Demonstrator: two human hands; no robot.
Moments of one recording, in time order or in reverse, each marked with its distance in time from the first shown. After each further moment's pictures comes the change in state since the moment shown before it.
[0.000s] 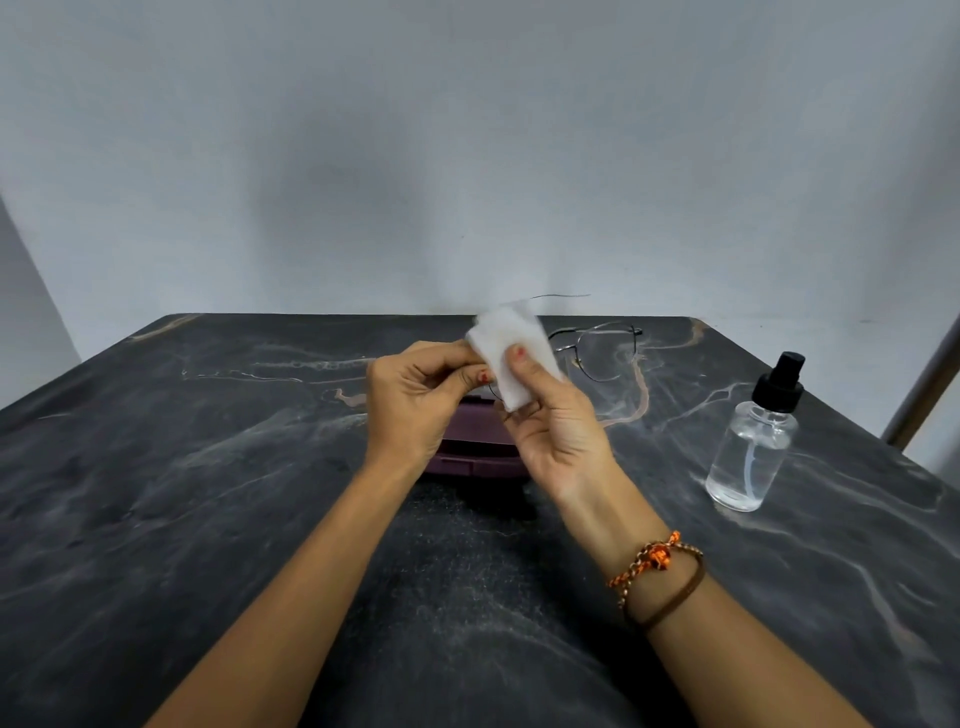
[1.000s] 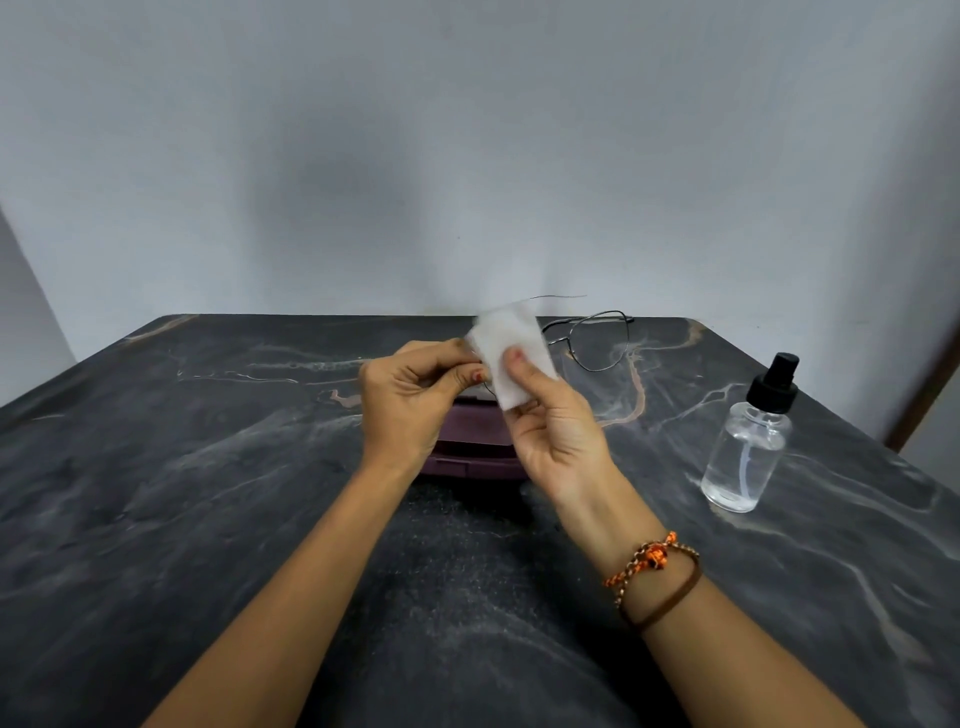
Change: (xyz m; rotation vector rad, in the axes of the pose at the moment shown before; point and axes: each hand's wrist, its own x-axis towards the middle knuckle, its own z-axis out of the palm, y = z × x) left_hand 0.000 -0.001 0.002 -0.027 0.042 0.019; right_hand 0.001 -0.002 0.001 0.099 -0.022 -0.015
